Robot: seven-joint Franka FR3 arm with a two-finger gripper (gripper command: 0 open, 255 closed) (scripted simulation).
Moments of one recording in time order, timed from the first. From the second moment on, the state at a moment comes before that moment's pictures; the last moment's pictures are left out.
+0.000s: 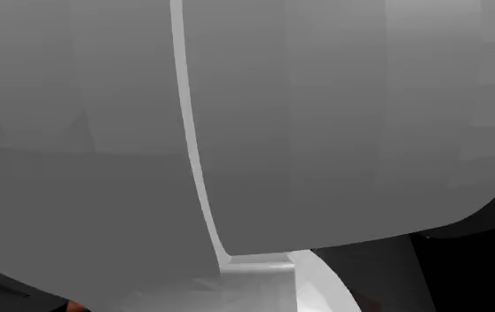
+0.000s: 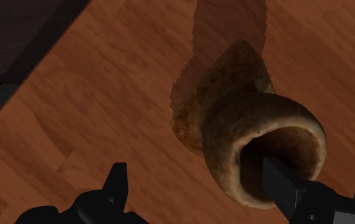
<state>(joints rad) 0.12 -0.21 0.41 -2.24 0.10 1.84 0.50</state>
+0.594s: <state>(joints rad) 0.14 -0.07 0.46 -2.24 0.04 1.93 0.58</state>
